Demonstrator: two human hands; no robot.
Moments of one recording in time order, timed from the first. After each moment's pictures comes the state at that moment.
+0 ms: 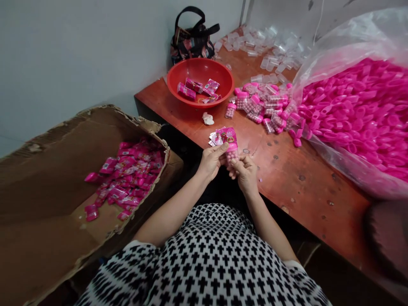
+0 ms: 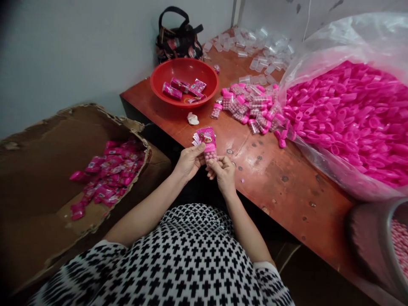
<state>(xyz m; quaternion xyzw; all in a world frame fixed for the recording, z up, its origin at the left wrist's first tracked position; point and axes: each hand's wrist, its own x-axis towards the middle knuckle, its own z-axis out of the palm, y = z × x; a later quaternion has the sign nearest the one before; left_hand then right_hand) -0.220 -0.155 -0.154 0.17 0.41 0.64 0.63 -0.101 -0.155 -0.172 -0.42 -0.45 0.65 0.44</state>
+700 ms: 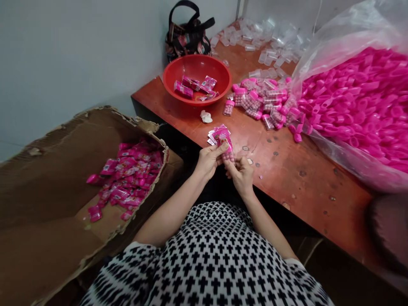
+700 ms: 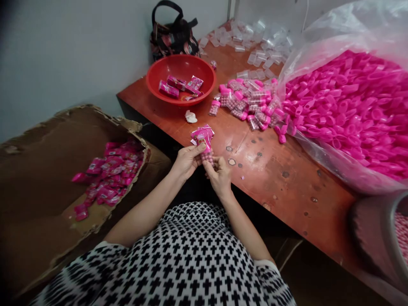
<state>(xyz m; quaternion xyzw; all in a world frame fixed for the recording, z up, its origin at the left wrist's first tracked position) -0.223 -0.158 -0.156 0.15 0.45 0.62 0.63 -0.106 -0.167 -0.177 -0.46 -0.49 0.58 0.46</state>
